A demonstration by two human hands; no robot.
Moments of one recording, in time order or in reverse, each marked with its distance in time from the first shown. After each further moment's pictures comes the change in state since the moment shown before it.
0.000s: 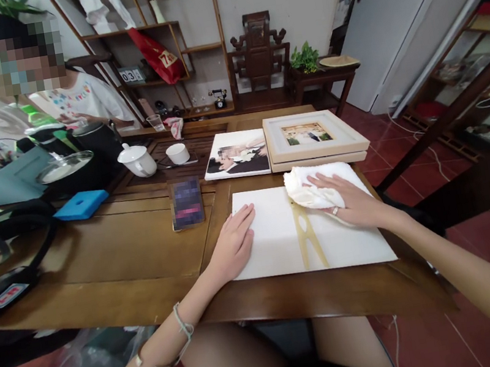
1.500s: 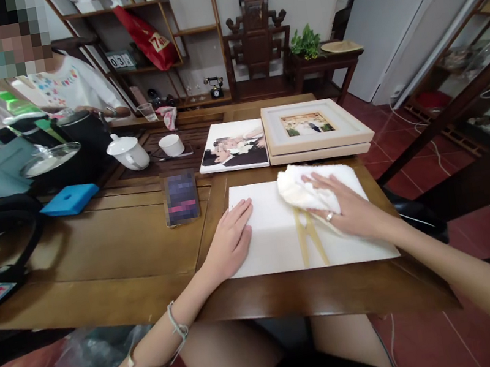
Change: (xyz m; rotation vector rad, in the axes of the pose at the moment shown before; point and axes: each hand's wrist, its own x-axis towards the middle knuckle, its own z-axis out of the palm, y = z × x) left_hand 0.001 0.000 0.000 0.011 -0.008 -0.003; right_hand -0.006 -0.035 0.009 0.116 0.072 0.116
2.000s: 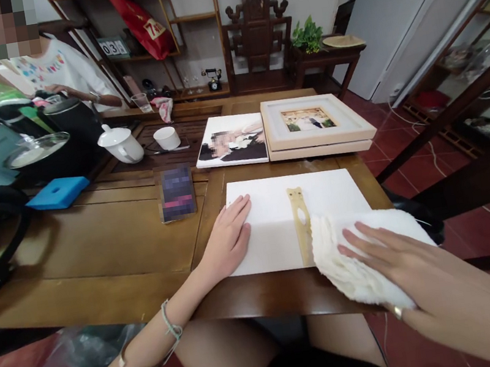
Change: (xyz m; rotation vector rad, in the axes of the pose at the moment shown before) left_hand -0.001 0.002 0.001 -0.009 0.005 -0.001; right_hand -0.111 -0.031 -0.028 -0.252 -0.217 -0.165
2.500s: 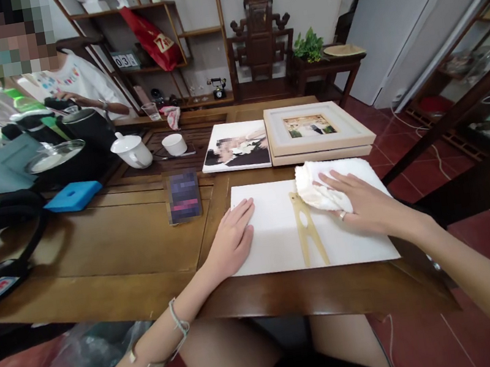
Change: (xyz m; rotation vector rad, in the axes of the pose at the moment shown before) left_hand 0.000 -0.001 -0.001 -0.002 0.004 0.008; right_hand 0.095 0.062 -0.002 0.045 0.092 0.199
